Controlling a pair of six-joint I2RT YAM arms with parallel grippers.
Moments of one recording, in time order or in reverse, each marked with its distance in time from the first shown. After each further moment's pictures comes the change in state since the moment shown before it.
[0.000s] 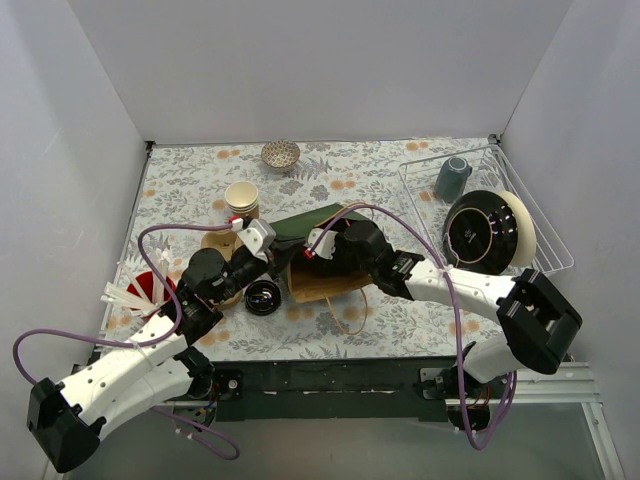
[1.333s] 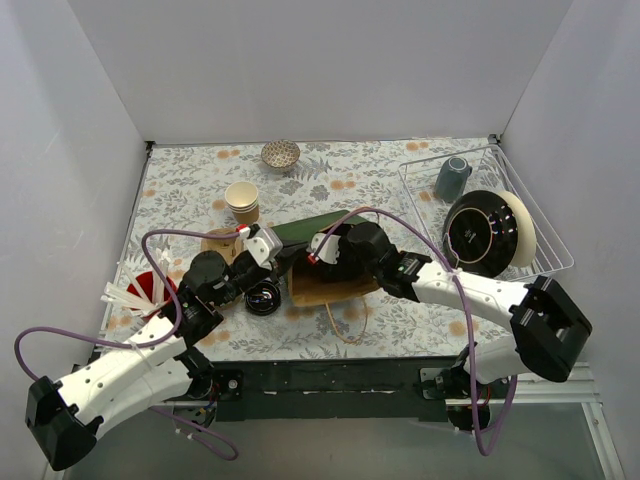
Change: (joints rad) left arm -0.041 -0.012 0.000 -0.017 0.017 0.112; right arm 0.006 -0.063 0.000 -0.130 -0.014 -0.025
